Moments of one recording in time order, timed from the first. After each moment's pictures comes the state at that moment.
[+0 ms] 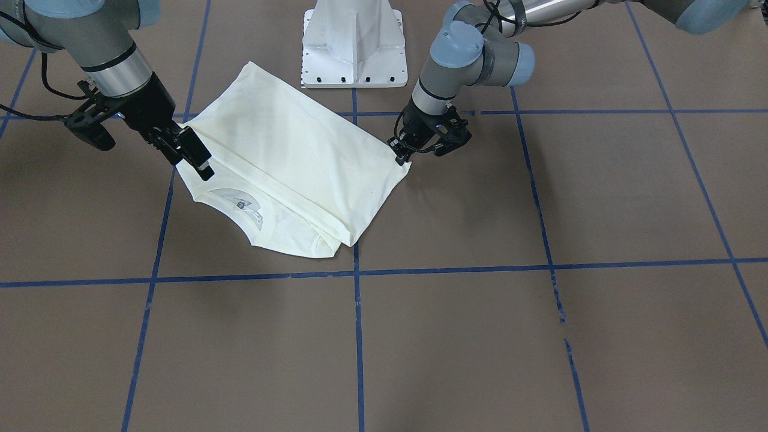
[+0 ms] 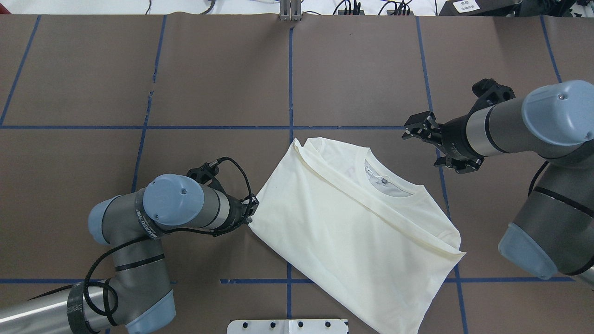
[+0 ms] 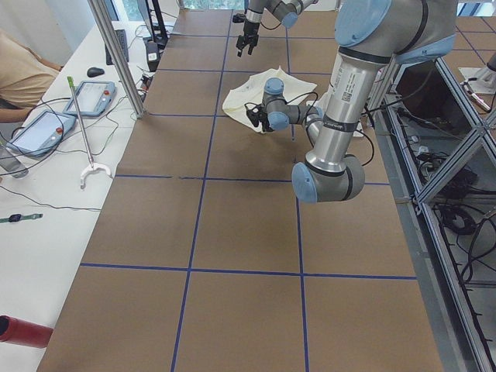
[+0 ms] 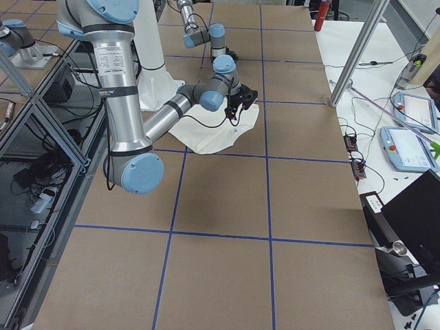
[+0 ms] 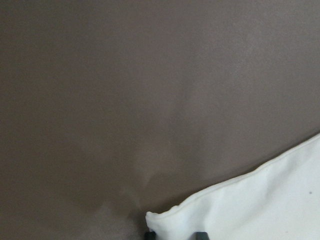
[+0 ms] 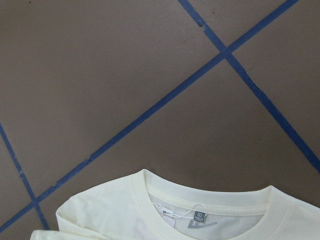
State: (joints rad) left arm -0.38 -2.04 -1.71 -2.00 -1.78 -1.96; right arm 0.72 -1.40 2.04 -1.24 1.91 1.78
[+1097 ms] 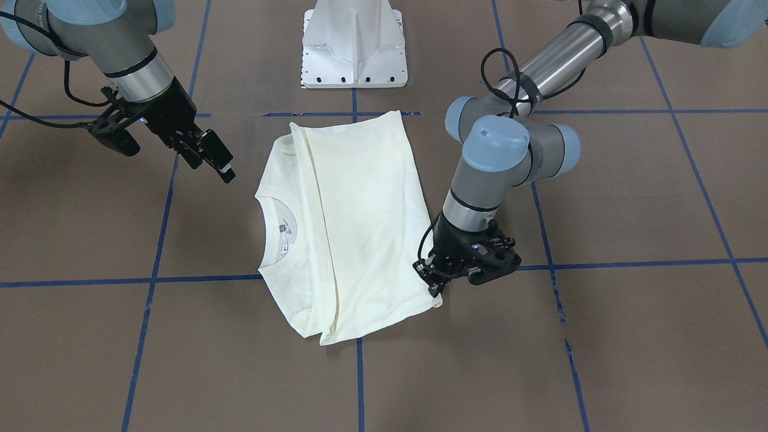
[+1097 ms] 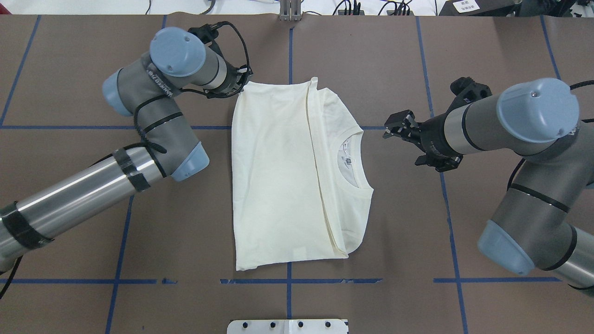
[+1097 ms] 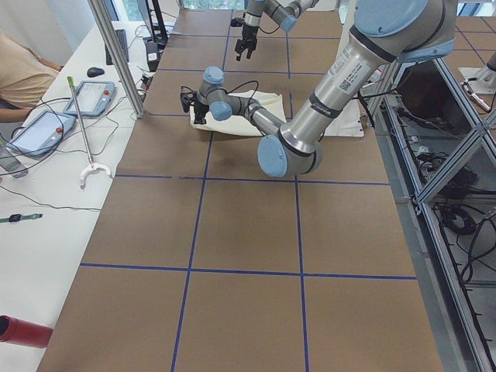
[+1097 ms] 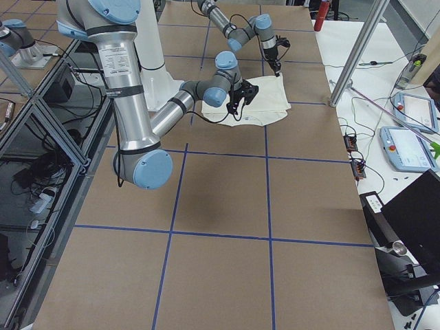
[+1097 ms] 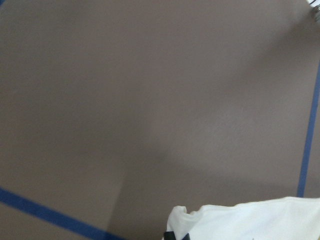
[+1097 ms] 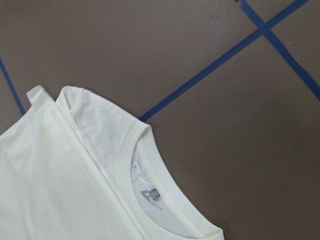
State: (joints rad) left arm -0.75 -2.41 -1.18 -2.16 -1.78 -1.53; right arm 0.69 -1.31 2.00 -1.24 1.90 1.79
